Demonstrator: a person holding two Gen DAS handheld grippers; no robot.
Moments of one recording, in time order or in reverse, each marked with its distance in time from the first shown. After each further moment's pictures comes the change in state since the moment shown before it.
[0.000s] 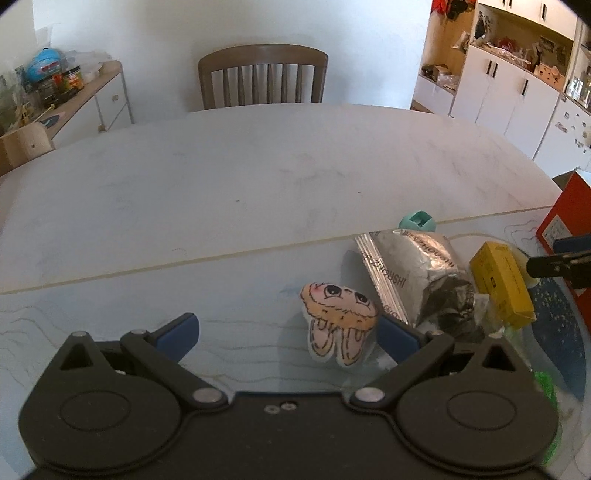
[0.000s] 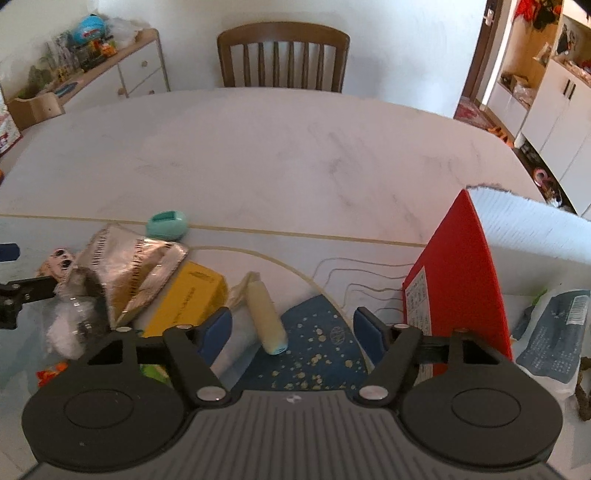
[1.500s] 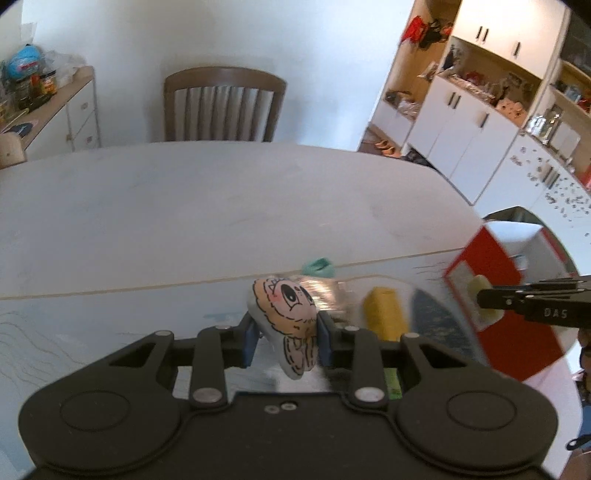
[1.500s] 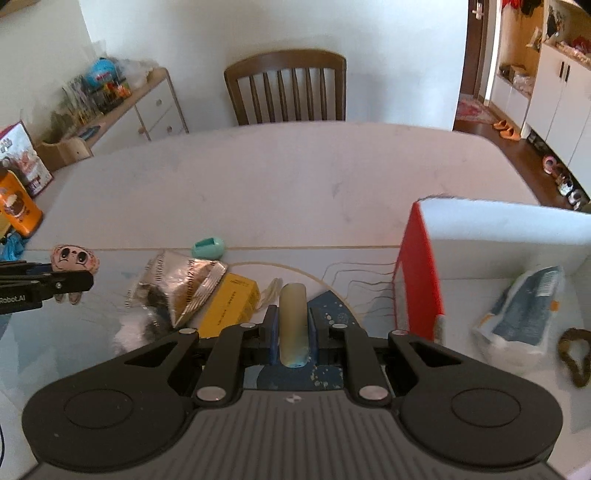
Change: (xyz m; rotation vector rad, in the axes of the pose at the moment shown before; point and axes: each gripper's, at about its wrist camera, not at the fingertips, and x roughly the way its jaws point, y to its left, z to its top) left arm -0.064 -0.030 0.015 -0.059 -0.055 -0.184; right arm -0.091 -0.011 -0.009 0.082 -0.085 0.097
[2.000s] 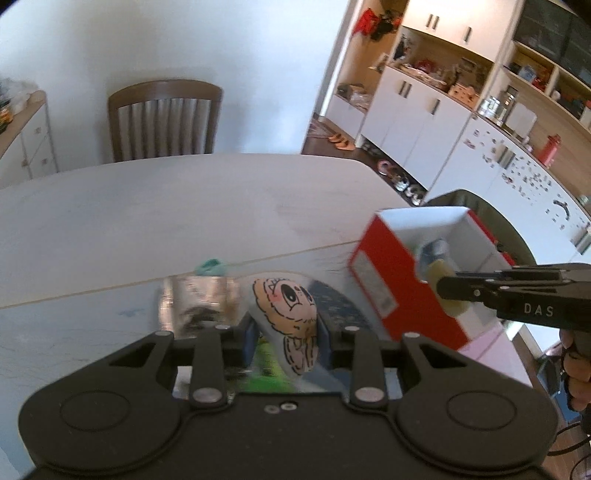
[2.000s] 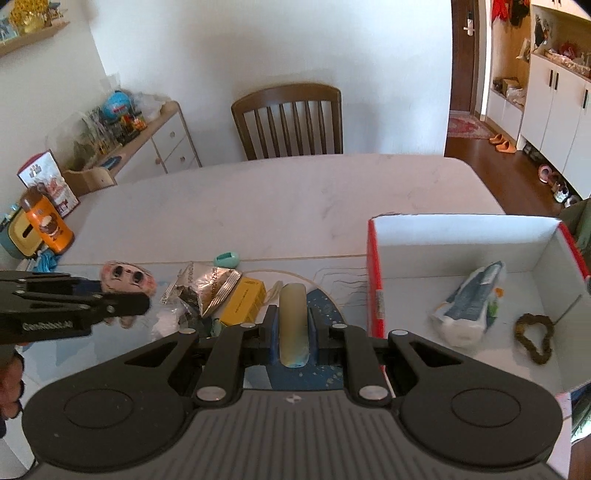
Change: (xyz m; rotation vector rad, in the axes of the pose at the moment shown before) left arm -0.038 -0.096 0.004 0.088 0.015 -0.098; right arm -0.090 -0.020 -0.017 0.028 -0.083 0.031
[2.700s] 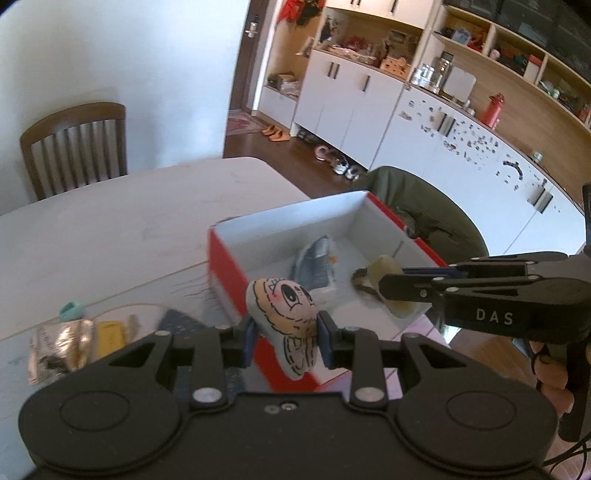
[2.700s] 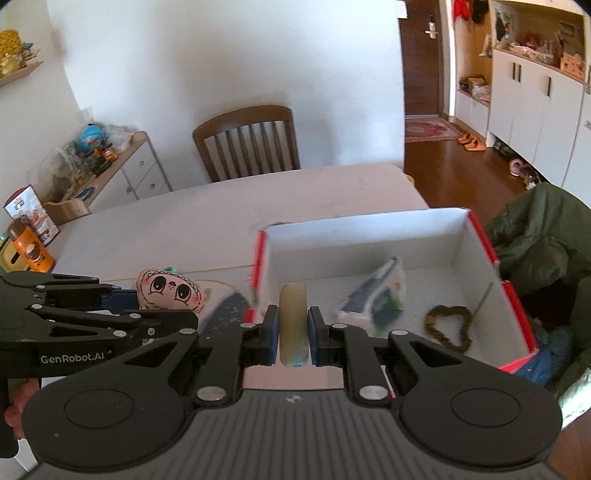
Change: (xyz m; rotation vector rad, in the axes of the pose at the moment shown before) left arm 0.043 -0.154 0.021 0.156 0.021 -0.125; right arm -0.052 -0.115 -0.015 0.079 -0.046 -0.043
